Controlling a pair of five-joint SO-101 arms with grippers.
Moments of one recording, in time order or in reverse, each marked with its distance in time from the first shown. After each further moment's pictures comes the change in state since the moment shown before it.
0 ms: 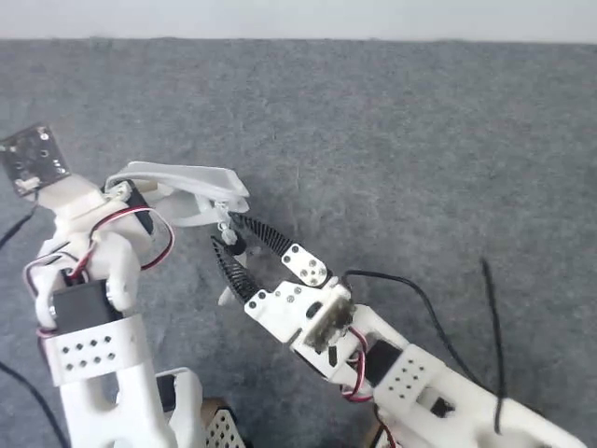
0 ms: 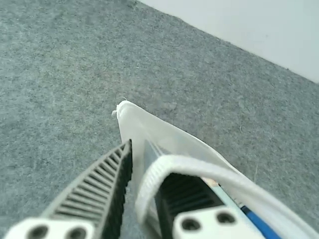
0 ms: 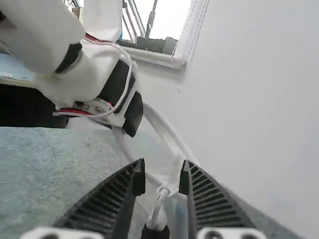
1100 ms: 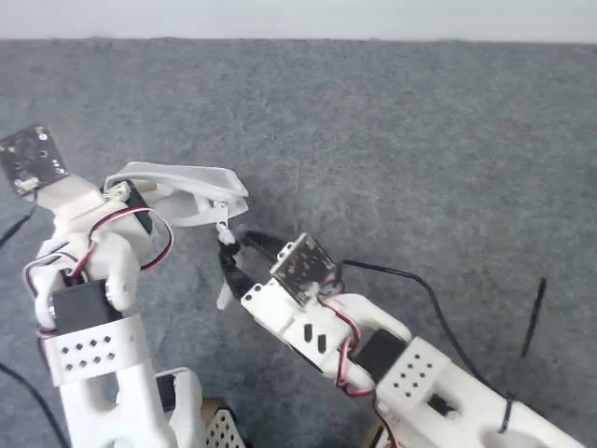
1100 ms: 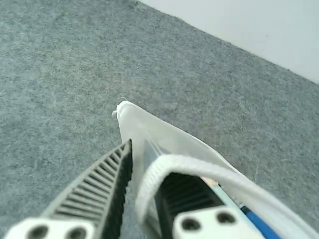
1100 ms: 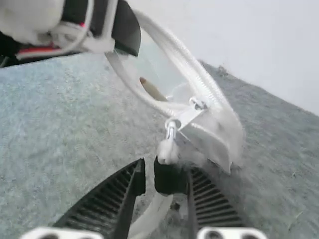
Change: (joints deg) left arm -0.2 0.0 0.0 0.0 0.1; right arm 0.1 1.1 -11.9 34.7 -10.3
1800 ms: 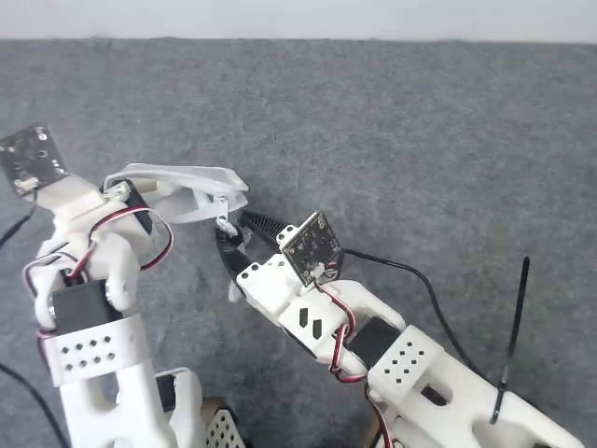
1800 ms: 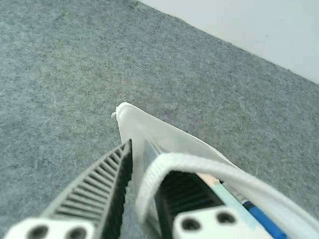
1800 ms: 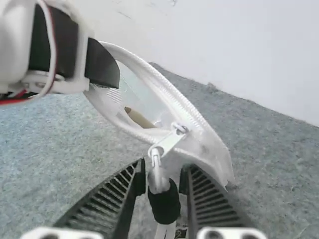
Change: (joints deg) left arm 0.0 0.0 0.0 -0.1 0.0; right arm 2.3 4.3 -2.8 -7.8 -4.9
